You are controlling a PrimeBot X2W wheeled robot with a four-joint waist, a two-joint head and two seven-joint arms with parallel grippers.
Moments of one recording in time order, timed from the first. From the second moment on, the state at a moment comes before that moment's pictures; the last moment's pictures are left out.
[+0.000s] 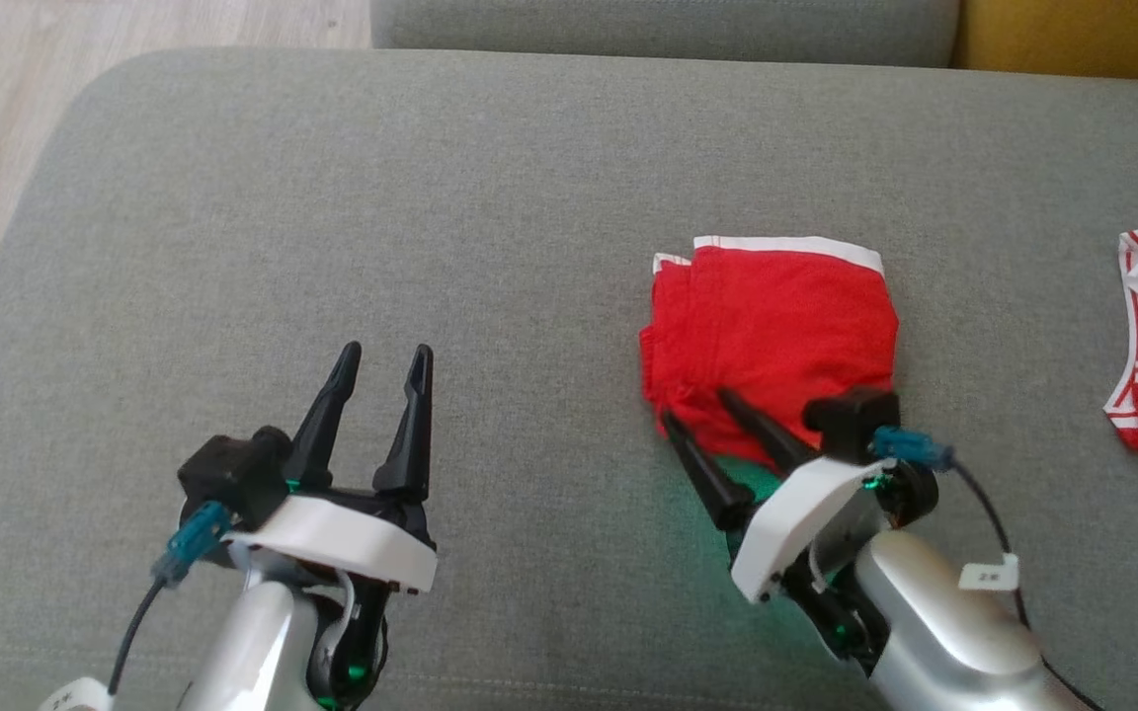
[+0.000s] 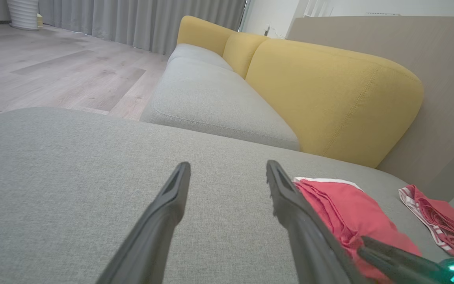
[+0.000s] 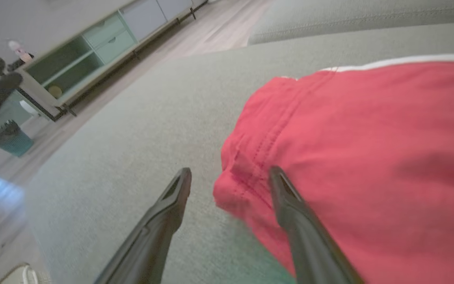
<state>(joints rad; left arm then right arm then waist) -0.14 0.05 -0.28 0.22 -0.35 -0.06 -0.25 -0.36 -0.15 0.61 0.53 0.58 0.13 -0.02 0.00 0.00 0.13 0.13</state>
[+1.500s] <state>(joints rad) -0.12 0.05 -0.25 0.14 -0.35 -0.07 -0.25 -0.10 -0.15 0.01 0.18 0.15 0.13 -0.15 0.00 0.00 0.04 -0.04</state>
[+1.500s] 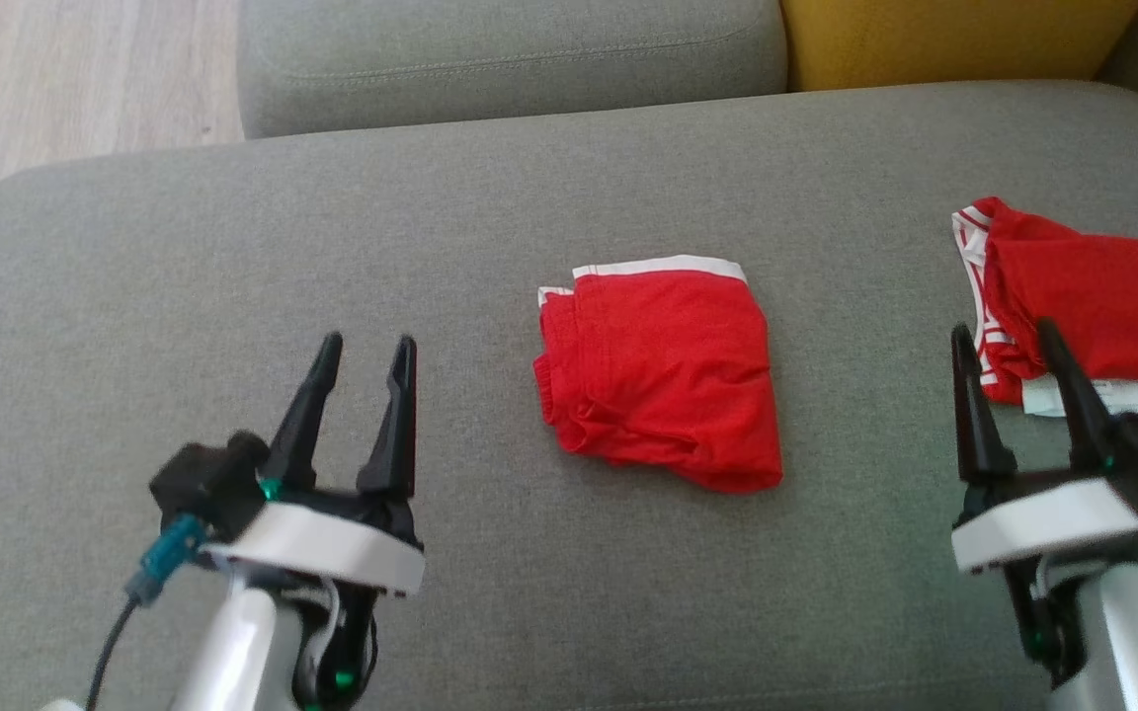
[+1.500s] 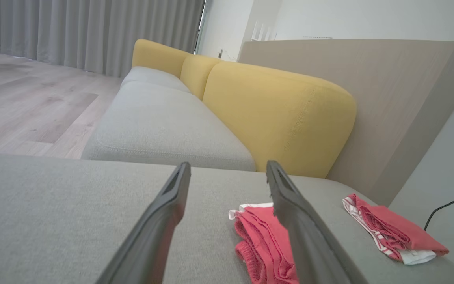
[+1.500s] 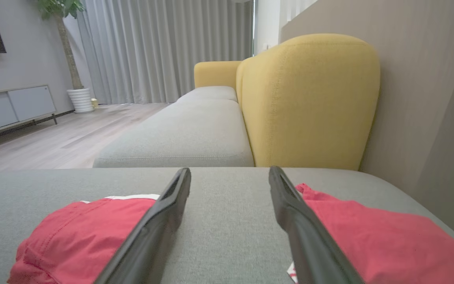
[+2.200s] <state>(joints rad) -0.09 0.05 -0.26 0.13 -0.34 -0.07 -0.25 -0.09 -0.09 -0.02 0.19 0.17 0.13 -0.14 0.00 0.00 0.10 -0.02</state>
